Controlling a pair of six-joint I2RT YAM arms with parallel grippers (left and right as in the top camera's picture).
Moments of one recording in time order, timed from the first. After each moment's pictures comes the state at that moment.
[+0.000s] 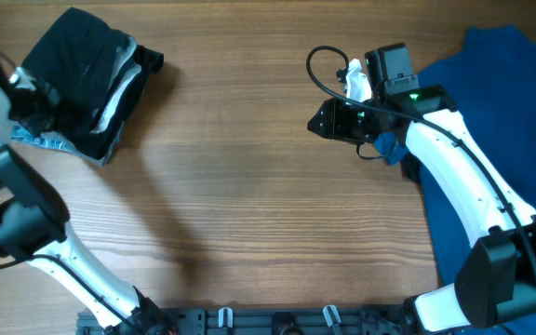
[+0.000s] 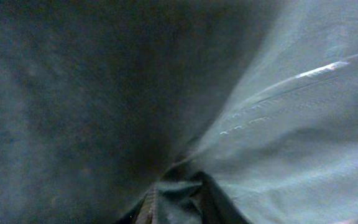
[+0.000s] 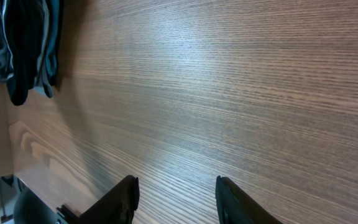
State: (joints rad) left arm 0.54 2.17 1.82 -1.02 0.42 -0.35; right arm 0.25 1.66 1.30 -0.77 -0.52 0.36
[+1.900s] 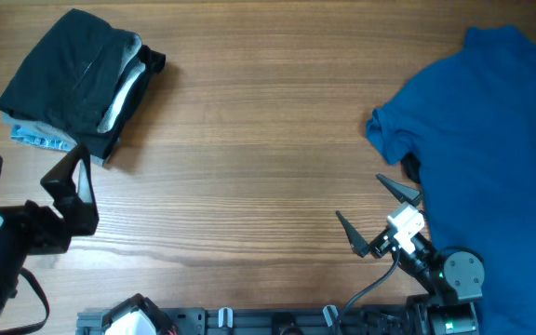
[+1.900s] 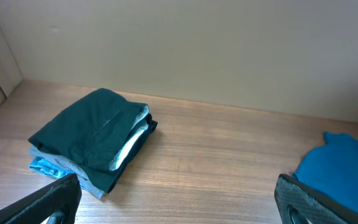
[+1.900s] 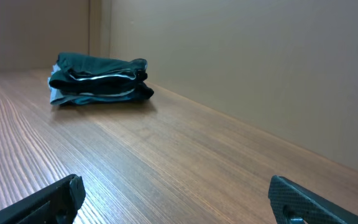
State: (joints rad) left arm 0.57 1.00 2.01 -1.47 0.57 0.09; right arm 0.11 0.02 0.01 0.03 -0.60 -0.15
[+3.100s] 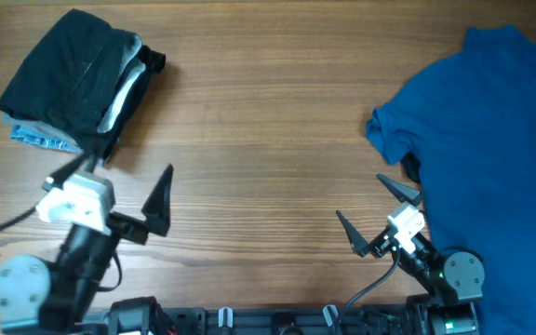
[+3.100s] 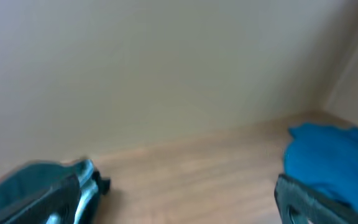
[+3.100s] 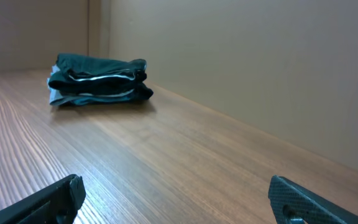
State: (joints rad) left arm 0.12 0.39 0.80 -0.42 0.46 -0.01; right arm 0.11 0.01 0.01 0.03 -0.59 -0.15
